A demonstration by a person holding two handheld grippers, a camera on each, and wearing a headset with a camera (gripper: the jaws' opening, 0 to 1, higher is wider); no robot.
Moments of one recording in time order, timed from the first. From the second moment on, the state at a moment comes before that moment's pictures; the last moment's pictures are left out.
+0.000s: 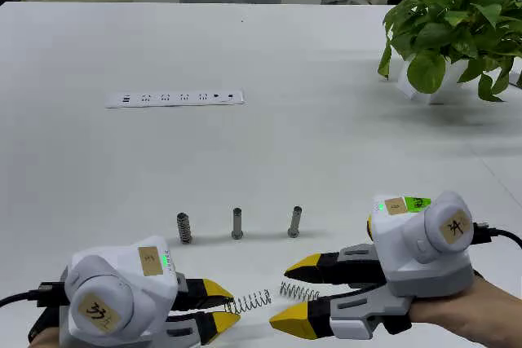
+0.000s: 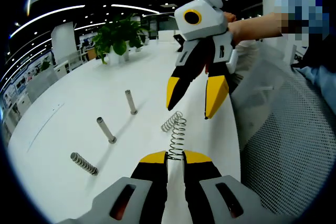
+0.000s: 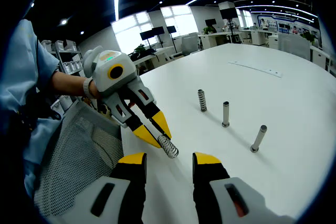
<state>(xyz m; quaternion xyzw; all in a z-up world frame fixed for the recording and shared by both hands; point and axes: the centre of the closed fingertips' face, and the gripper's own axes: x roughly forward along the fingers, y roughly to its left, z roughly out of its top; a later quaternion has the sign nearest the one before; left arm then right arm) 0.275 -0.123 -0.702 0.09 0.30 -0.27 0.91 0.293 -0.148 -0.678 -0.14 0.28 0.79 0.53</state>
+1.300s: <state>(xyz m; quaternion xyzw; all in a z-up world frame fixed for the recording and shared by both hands) 0.281 -0.139 -0.697 0.10 0.29 -0.29 0.91 0.281 -0.145 -0.666 -0.21 0.25 0.80 0.50</state>
